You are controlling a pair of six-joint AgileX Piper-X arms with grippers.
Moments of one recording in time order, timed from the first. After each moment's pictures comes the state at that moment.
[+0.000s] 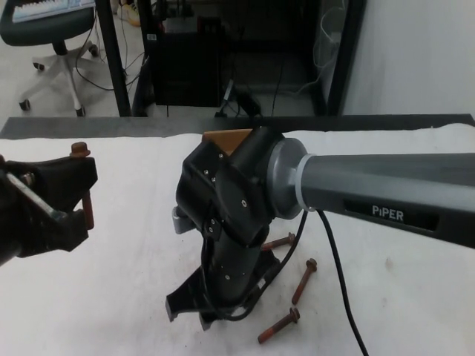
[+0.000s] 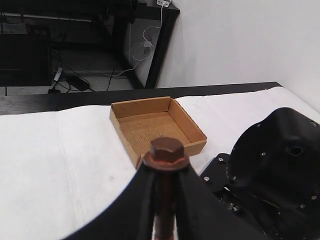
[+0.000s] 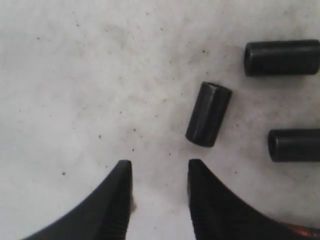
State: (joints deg) left arm -7.7 33.1 -27.7 16.7 21.2 -6.8; right arm 50.1 111.2 -80.6 50.6 -5.3 23.1
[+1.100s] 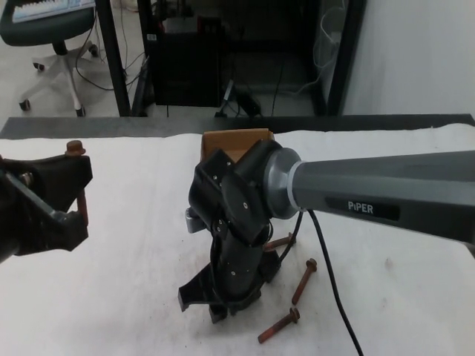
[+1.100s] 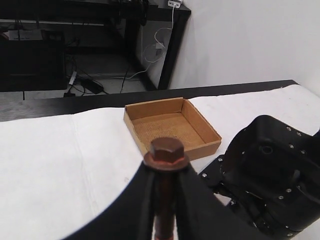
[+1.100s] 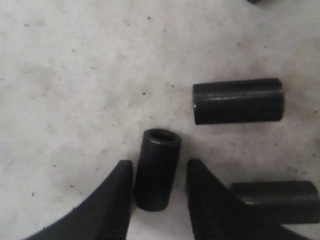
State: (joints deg) left arm -7.7 33.1 -27.7 17.1 19.4 -4.7; right arm 46.7 117.0 -81.3 48.8 -5.5 22.5
